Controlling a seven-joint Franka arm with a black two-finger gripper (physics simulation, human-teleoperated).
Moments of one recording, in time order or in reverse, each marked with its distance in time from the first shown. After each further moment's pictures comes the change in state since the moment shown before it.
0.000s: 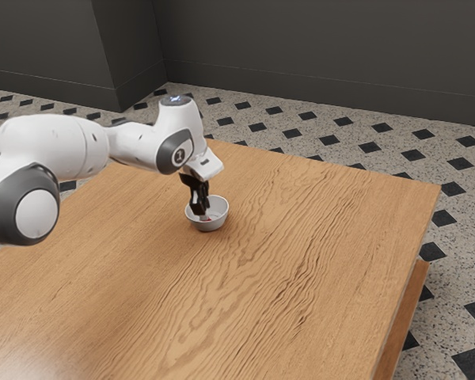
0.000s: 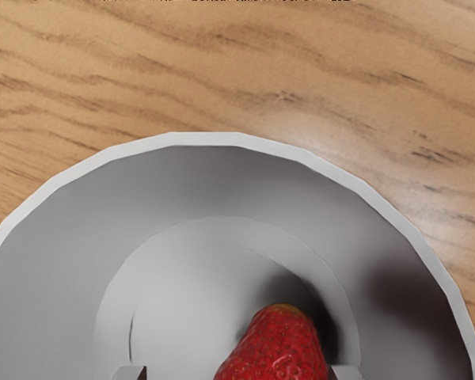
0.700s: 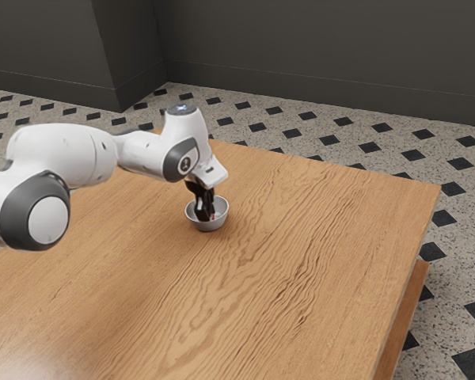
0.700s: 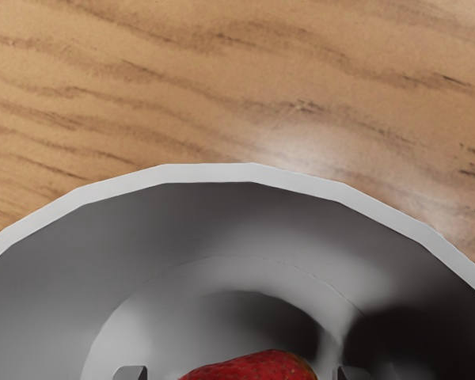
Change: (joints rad) arm -0.008 0.074 0.000 0.059 0.001 0.015 0.024
